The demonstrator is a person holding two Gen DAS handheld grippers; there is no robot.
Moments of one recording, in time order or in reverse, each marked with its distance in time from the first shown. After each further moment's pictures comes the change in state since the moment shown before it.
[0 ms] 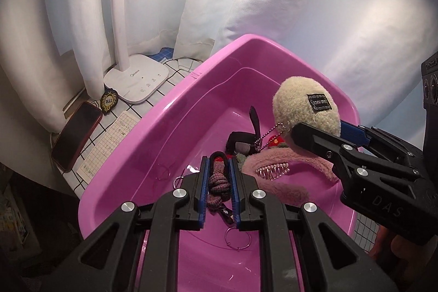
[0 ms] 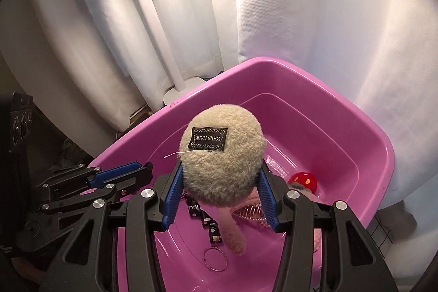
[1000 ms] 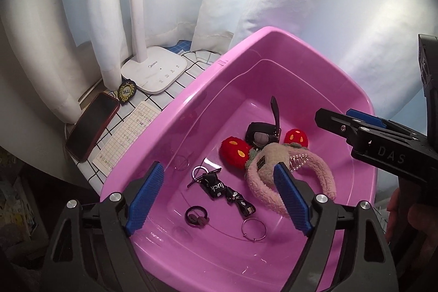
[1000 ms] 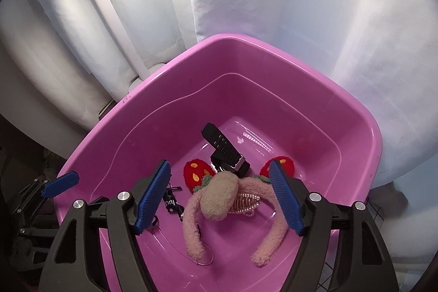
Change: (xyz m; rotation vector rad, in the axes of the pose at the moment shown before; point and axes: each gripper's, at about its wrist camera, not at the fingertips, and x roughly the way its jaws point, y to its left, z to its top) left arm -0.009 0.013 -0.009 -0.018 0.009 0.073; right arm 0.023 -0.018 0.008 0.103 0.070 -0.108
